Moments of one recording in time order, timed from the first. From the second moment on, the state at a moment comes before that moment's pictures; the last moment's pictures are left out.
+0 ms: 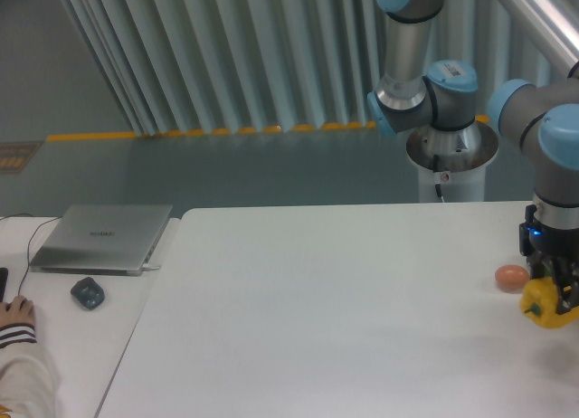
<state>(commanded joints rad) 2.54 -1.94 -1.41 -1.19 1.56 1.51</state>
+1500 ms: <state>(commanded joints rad) 2.73 -1.96 -1.47 -1.16 1.71 1.81</state>
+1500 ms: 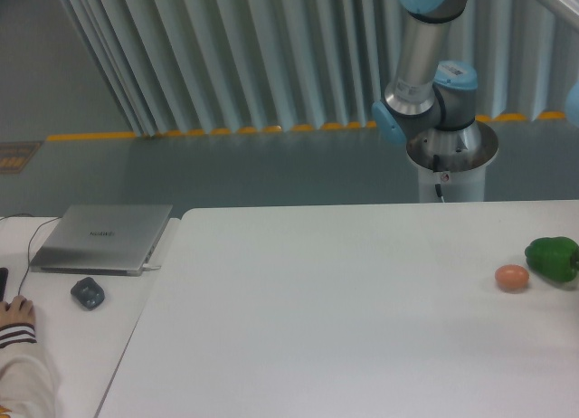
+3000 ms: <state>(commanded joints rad) 2.54 -1.91 -1.48 -1.22 1.61 1.67</state>
